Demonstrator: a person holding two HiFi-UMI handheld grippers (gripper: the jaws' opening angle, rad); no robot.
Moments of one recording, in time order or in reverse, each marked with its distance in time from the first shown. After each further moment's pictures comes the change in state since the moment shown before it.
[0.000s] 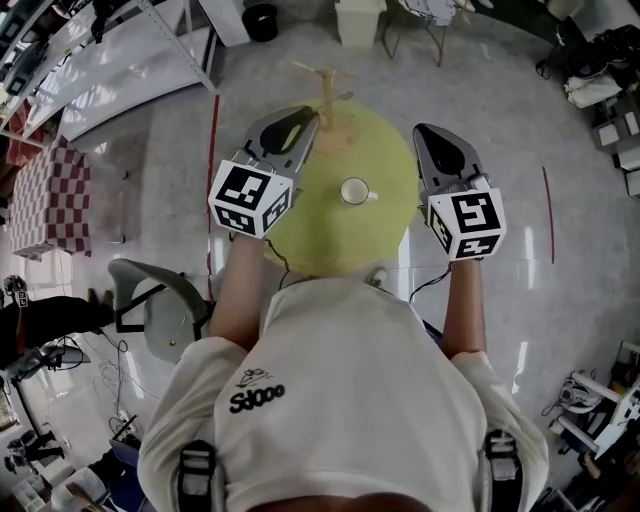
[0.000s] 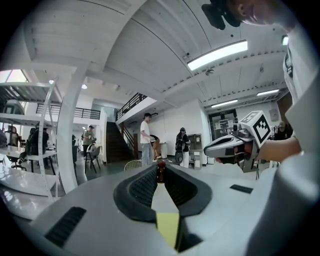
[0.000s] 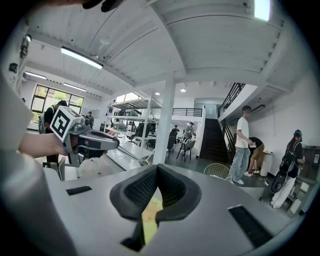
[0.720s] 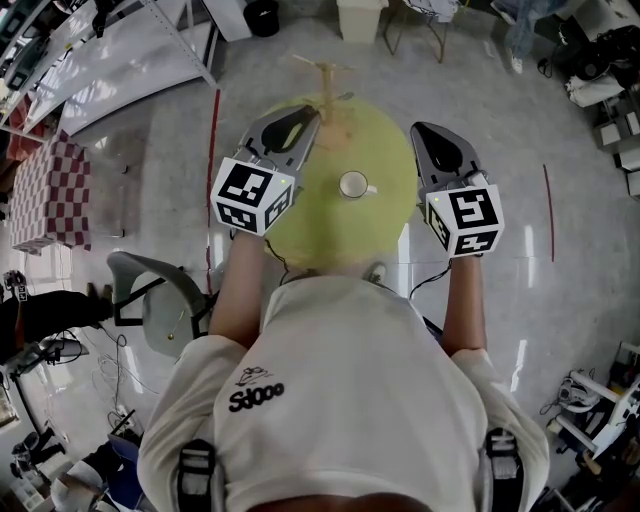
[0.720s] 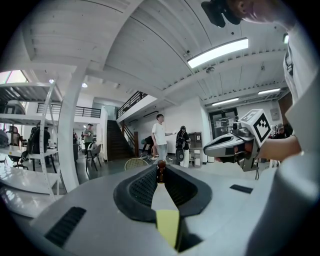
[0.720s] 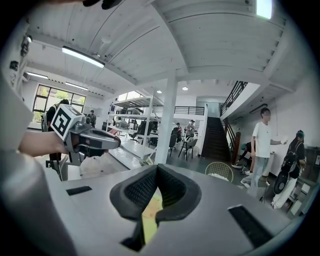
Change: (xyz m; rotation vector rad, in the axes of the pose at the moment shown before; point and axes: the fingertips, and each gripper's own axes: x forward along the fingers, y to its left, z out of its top) left arm -0.007 -0.009 -0.008 -0.004 0.024 0.009; right arm -0.005 0.008 -0.007 -0.010 0.022 0.024
